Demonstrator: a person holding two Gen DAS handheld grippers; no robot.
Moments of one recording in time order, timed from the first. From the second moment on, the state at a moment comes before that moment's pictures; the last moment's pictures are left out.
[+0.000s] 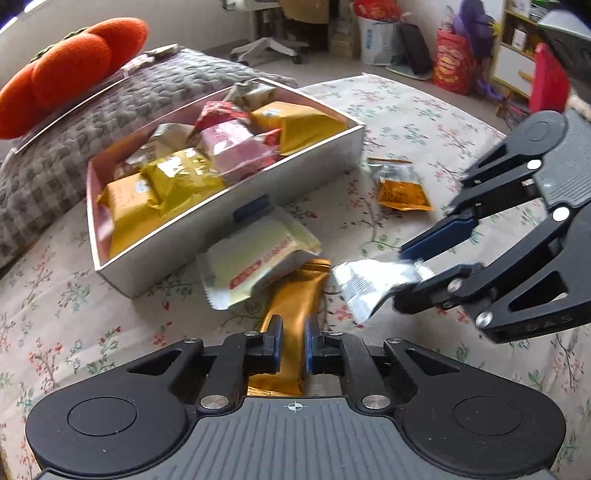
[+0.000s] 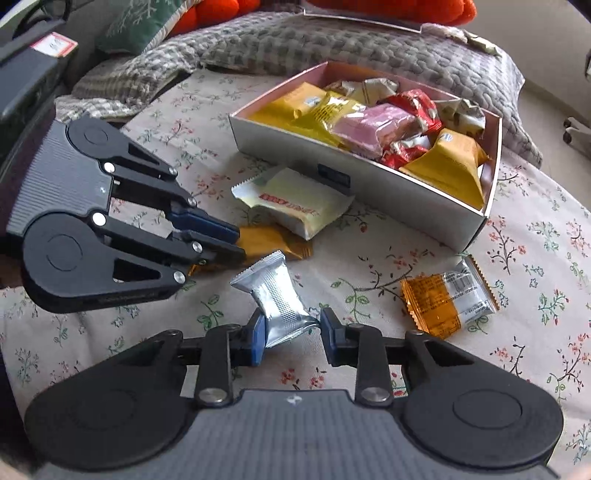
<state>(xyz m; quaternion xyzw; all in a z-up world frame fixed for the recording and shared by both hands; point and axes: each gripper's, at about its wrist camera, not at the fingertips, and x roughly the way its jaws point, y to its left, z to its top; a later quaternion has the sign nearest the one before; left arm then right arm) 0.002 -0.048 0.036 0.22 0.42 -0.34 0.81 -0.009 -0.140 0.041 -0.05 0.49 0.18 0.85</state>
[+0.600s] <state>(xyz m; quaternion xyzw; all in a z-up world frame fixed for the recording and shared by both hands) 0.005 -0.052 0.024 0.21 0.42 -0.34 0.81 -0.002 -0.158 0.045 -0.01 0.49 0.12 0.86</state>
